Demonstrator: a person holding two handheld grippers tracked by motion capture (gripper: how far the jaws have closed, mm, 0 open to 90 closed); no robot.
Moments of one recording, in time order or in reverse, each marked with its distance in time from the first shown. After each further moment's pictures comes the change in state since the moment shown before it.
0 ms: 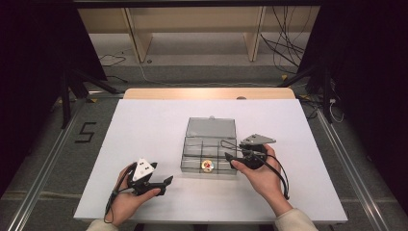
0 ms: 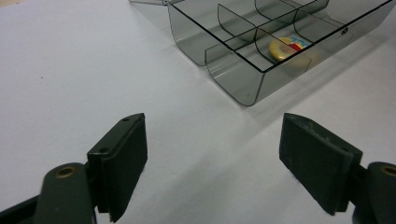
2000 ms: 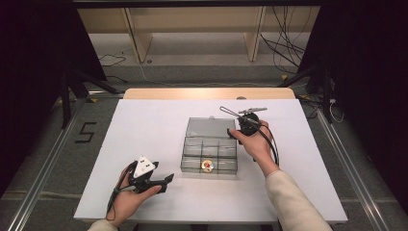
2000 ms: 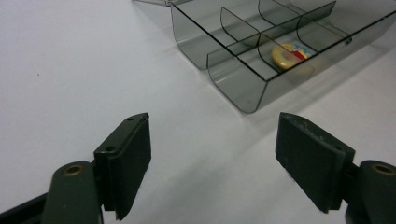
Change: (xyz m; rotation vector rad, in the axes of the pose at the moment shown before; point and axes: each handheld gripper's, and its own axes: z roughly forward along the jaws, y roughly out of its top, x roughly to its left) left arm 0.003 0.012 0.008 0.010 -0.005 -0.047; right arm -0.058 0.052 0.072 0.133 -0.087 0.132
